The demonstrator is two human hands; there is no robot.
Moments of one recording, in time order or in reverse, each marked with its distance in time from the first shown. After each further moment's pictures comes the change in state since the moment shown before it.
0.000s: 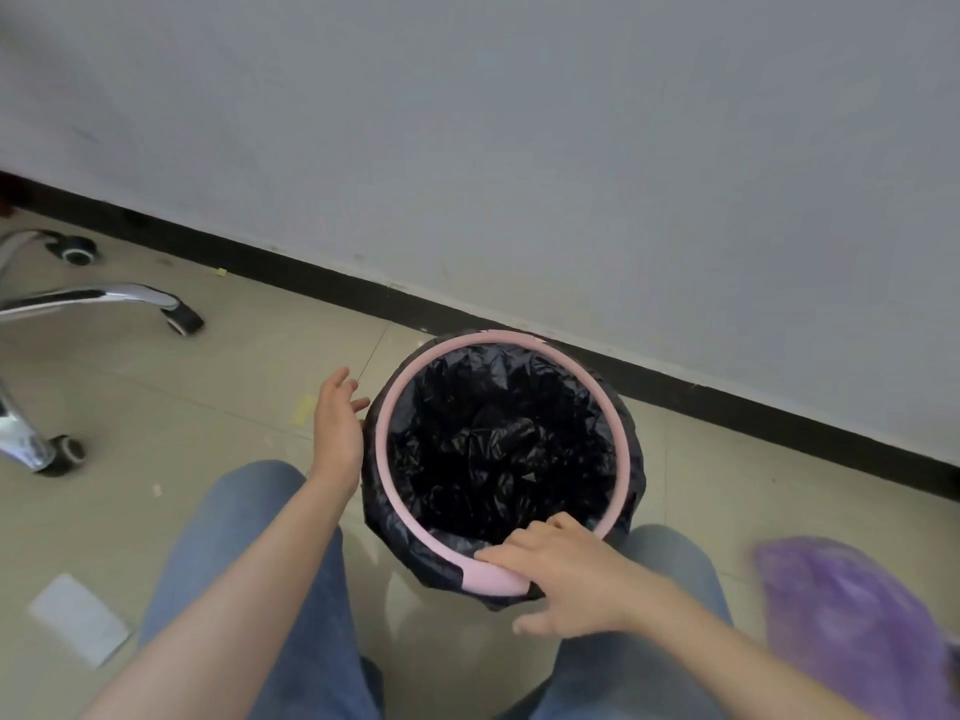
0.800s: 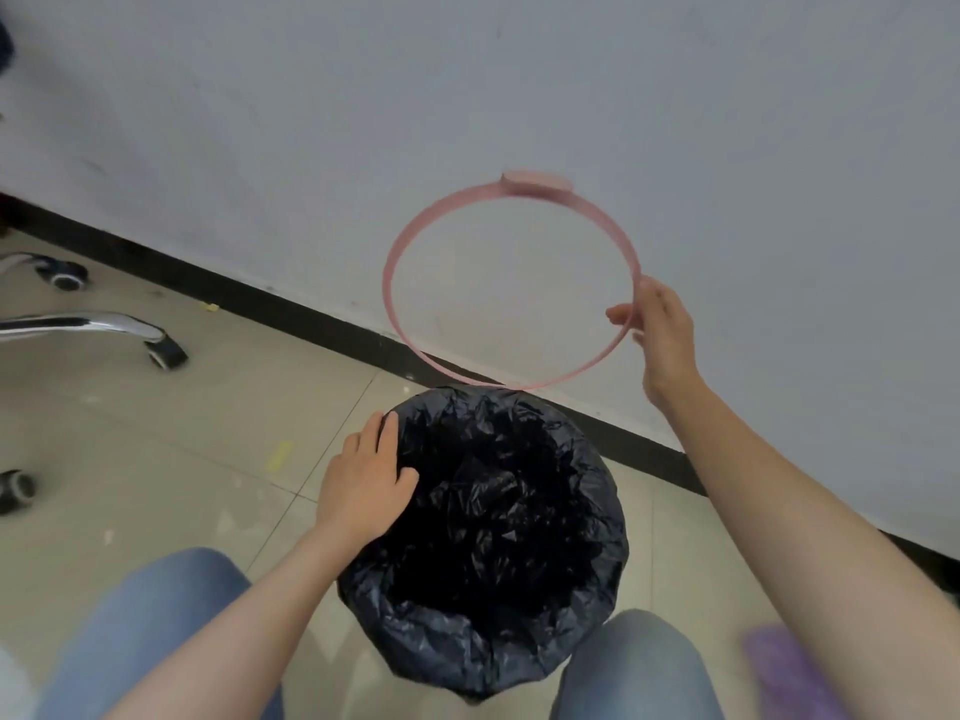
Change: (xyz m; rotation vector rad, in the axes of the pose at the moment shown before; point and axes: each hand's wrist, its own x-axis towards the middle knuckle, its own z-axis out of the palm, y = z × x) left_hand 0.004 -0.008 0.019 1.241 -0.247 0.485; right_hand 0.055 0.123 -0.181 1.088 1.207 0.386
